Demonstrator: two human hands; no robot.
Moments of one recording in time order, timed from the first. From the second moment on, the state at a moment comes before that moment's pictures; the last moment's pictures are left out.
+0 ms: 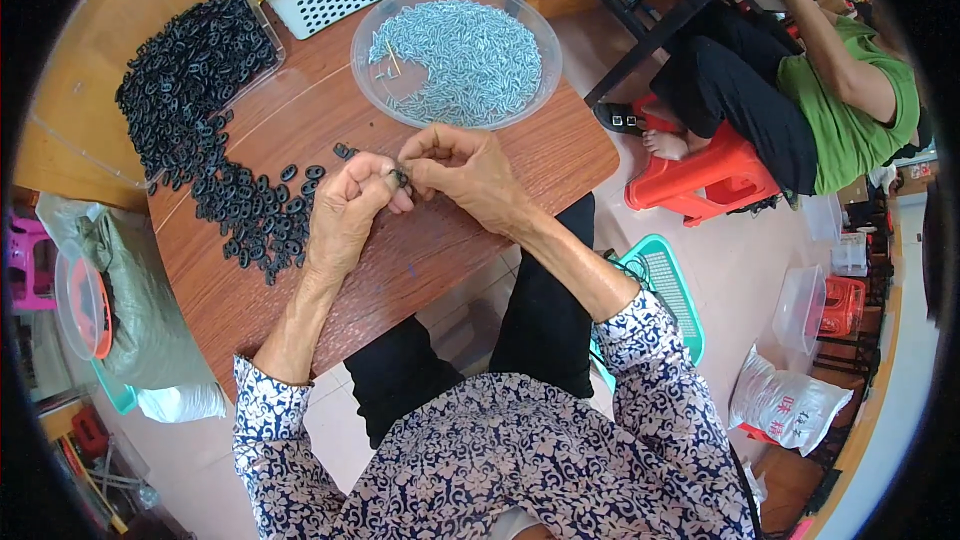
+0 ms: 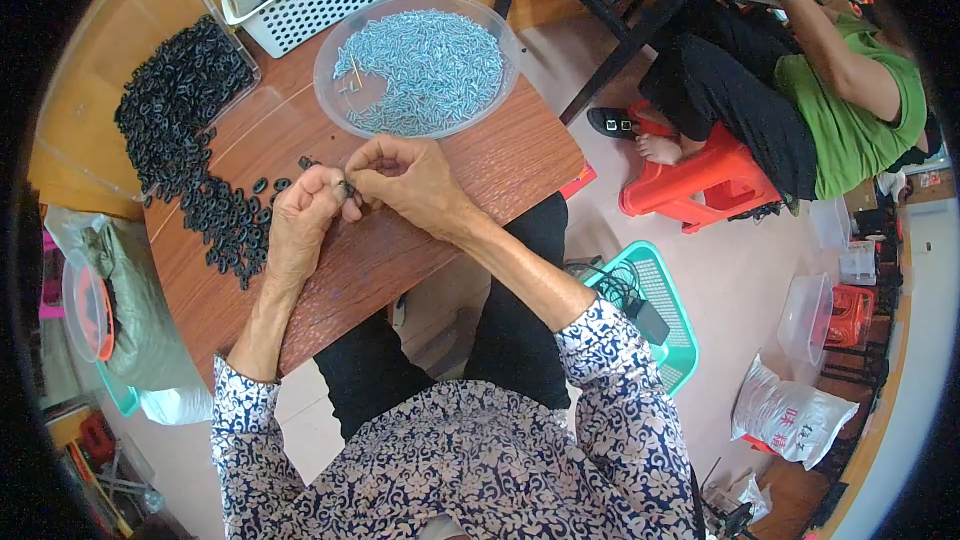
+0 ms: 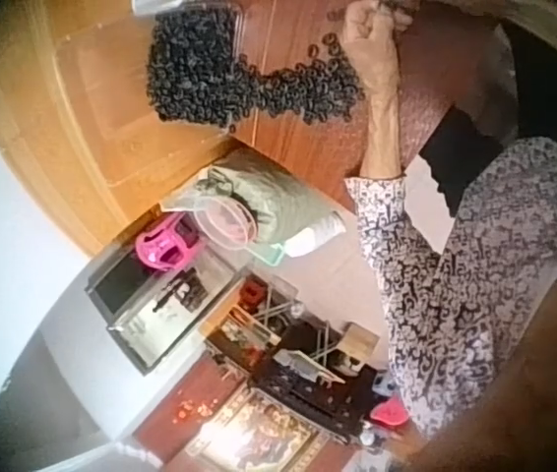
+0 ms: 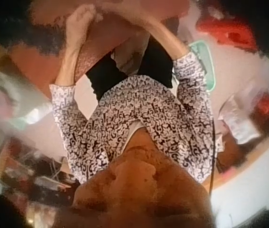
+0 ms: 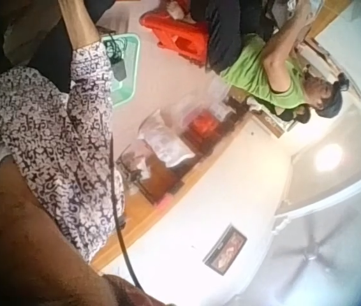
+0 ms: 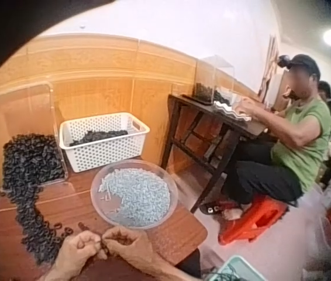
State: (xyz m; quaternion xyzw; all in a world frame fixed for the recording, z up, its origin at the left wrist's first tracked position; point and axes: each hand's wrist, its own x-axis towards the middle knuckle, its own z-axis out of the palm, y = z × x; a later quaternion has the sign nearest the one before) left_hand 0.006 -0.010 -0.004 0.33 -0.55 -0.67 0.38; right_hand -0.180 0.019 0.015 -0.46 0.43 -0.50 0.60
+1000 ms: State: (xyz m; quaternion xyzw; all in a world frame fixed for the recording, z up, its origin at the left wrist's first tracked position) left_hand 0.006 -0.011 -0.007 0.34 -0.55 -0.66 0.38; right_hand -0.172 0.020 0.009 -0.48 0.41 -0.55 0.55
